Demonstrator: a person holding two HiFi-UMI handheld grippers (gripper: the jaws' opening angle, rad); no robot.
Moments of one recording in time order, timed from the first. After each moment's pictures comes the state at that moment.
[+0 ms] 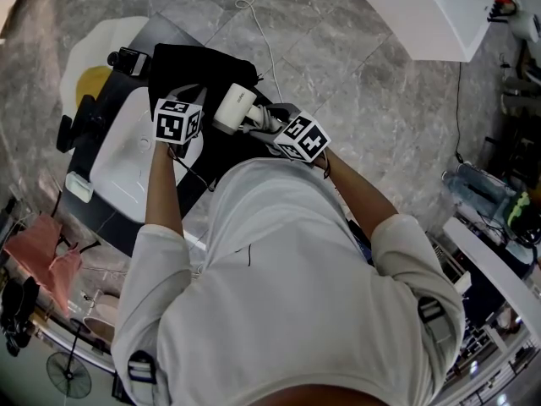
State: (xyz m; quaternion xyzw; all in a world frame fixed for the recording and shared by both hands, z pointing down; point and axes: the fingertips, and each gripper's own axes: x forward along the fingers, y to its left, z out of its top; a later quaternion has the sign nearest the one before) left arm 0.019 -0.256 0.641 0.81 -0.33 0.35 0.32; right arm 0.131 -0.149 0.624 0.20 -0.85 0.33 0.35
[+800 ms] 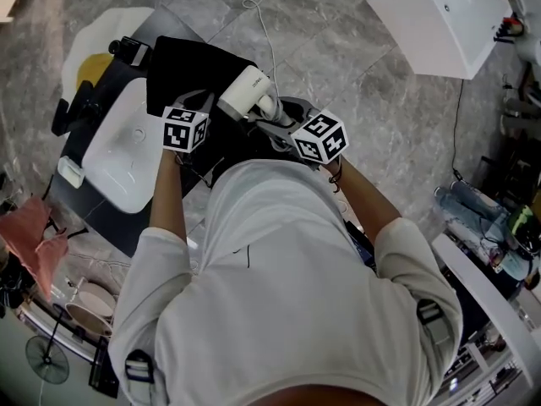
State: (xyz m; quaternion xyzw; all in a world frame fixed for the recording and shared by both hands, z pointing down) left arm 0.047 -0.228 0.637 0.80 -0.37 0.32 0.34; right arm 0.168 -0.177 0.574 0.22 -0.87 0.35 0.26
